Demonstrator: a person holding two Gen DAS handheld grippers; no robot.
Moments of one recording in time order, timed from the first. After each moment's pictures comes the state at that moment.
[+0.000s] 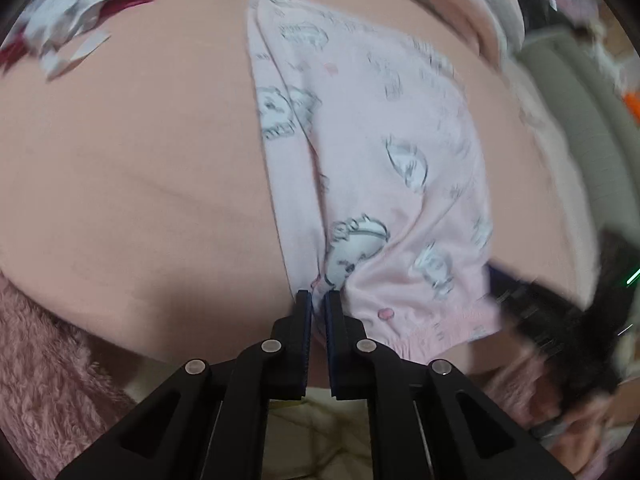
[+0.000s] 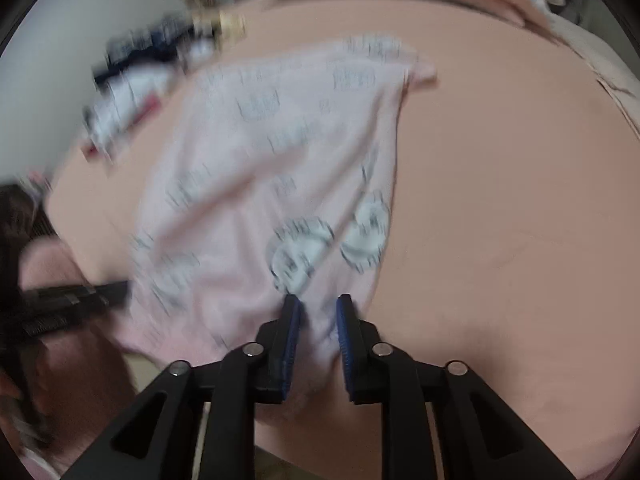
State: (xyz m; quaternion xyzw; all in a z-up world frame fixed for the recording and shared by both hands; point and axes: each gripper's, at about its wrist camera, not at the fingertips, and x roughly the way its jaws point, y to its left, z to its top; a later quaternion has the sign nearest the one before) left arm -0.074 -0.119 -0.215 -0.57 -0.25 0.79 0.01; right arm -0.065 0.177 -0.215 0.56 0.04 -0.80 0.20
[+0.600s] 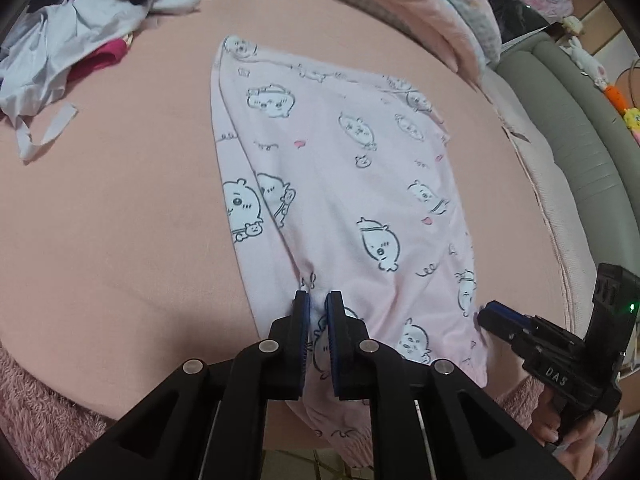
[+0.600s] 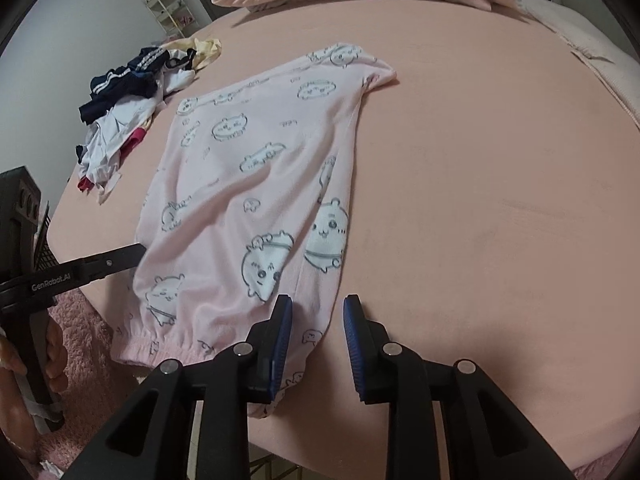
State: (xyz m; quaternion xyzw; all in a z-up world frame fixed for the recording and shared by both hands) left arm -0.107 -0.120 -0.205 -0.53 -0.21 0.82 0.03; right arm -0.070 0.203 -0.197 0.54 -0.04 -0.82 0.18
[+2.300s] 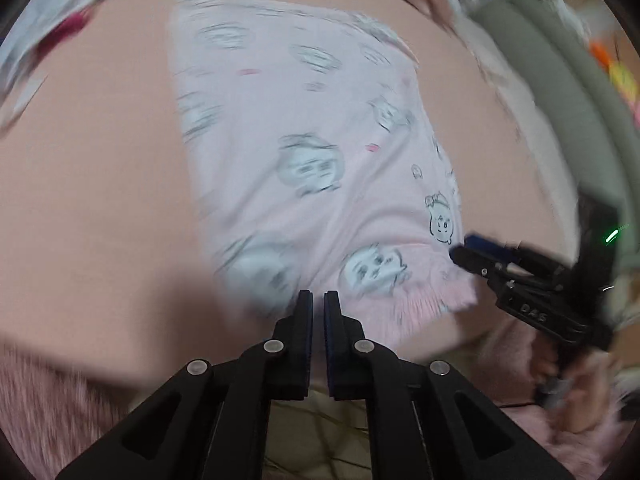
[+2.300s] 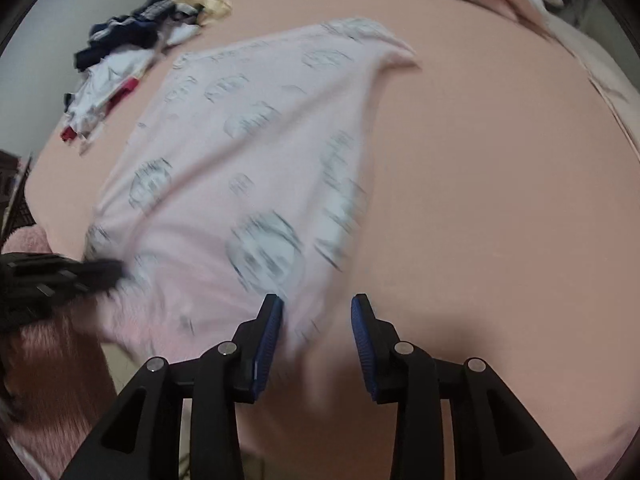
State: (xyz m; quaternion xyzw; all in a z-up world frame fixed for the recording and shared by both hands) left arm -0.074 -0.108 -0.212 -0.59 -0.23 0.77 0.09; right arm -0.069 0.201 -0.211 0.58 0.04 -0.80 0.17
